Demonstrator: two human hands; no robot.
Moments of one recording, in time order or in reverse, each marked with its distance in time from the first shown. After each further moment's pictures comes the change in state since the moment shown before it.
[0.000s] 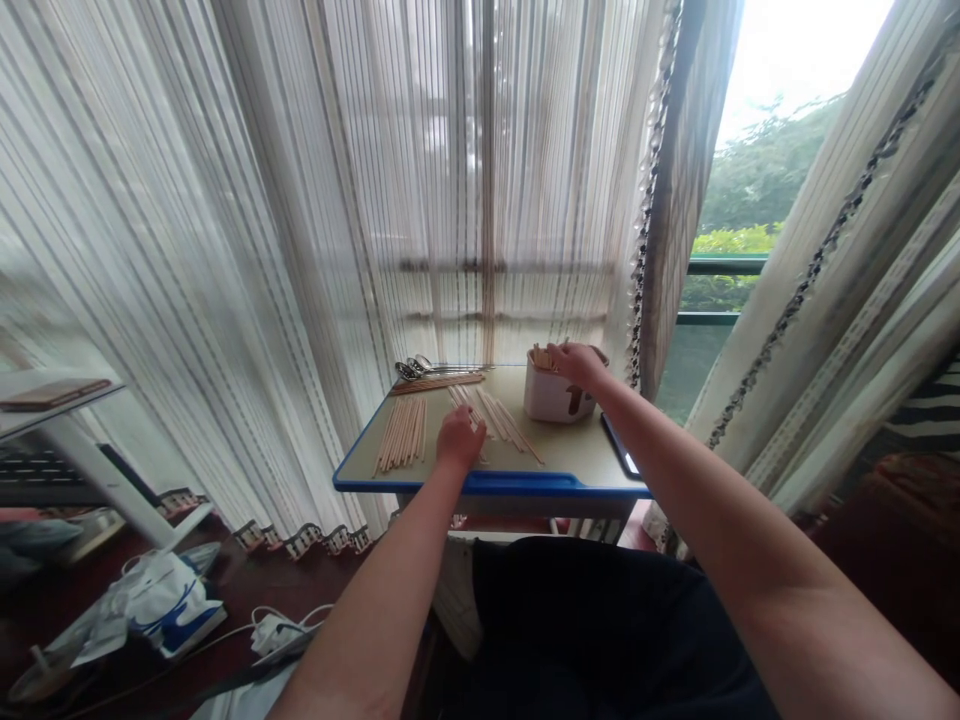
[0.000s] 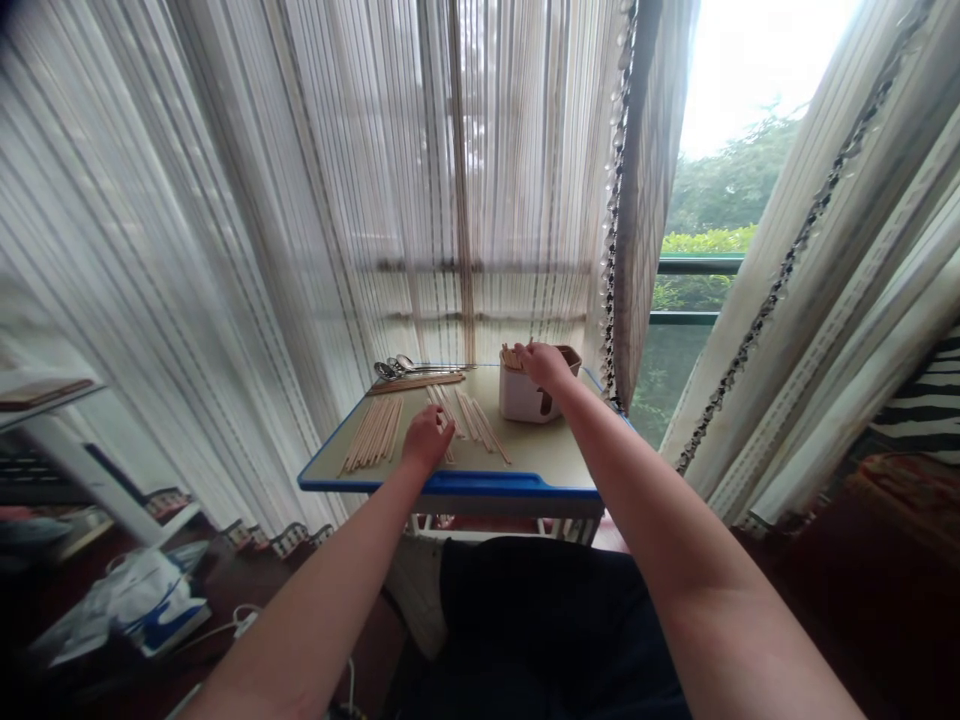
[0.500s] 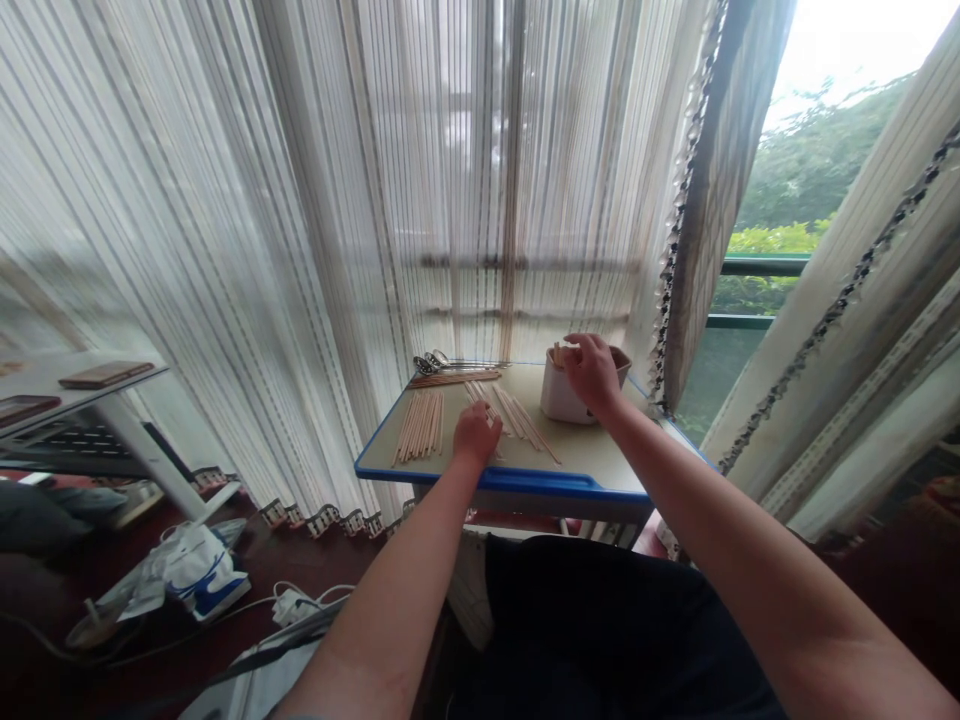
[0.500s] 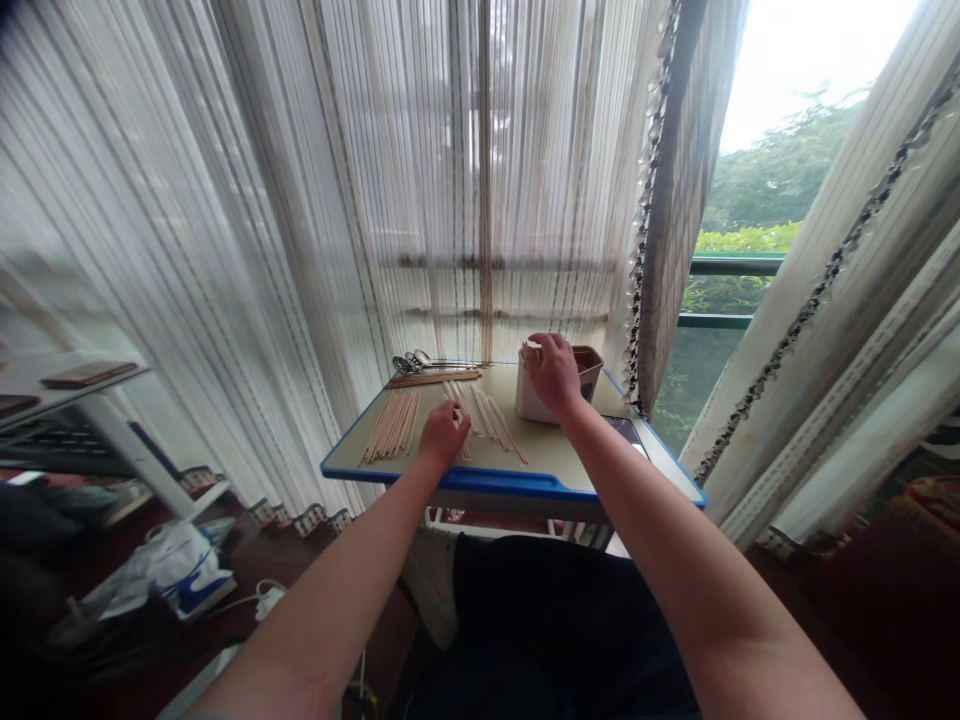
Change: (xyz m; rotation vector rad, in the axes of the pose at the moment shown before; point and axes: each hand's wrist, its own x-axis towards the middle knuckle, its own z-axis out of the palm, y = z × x) left_hand -0.004 0.006 -0.006 -0.101 0.035 -0.025; right_hand -0.035 -0.028 0.010 0.099 0.345 -0.255
